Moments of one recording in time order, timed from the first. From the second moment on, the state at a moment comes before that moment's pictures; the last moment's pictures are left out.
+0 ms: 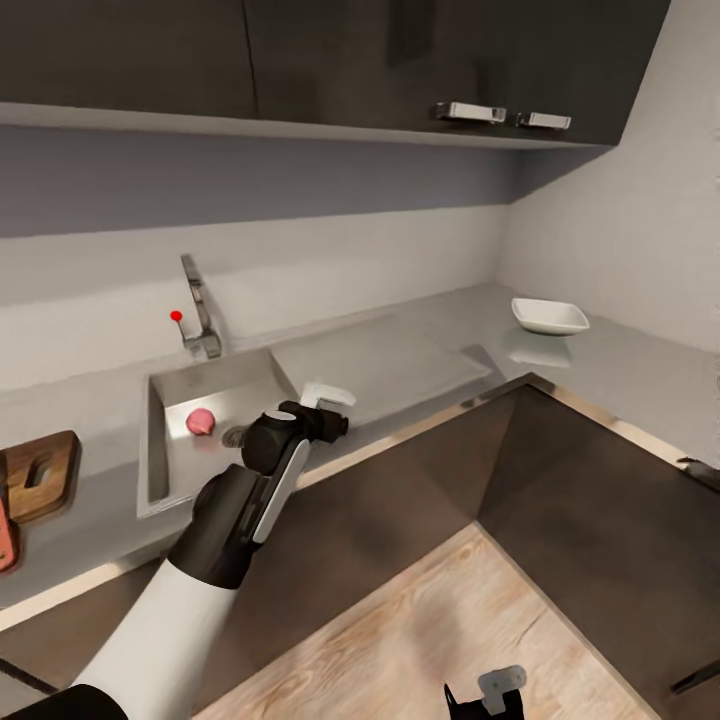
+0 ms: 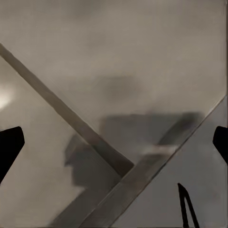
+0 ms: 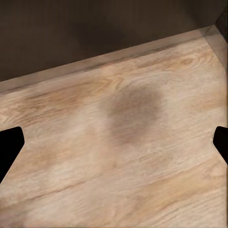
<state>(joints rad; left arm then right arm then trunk) -0.79 -0.15 -0.36 -1.40 0.07 0.99 0.21 -0.42 0.01 0.22 -0.02 -0.03 -0.57 0.00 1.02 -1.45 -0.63</state>
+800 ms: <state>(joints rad) -0.79 -0.14 -0.36 -1.37 0.07 0.99 0.21 -0.42 0.01 0.22 -0.02 -0.03 -0.57 -0.01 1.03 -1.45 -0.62</state>
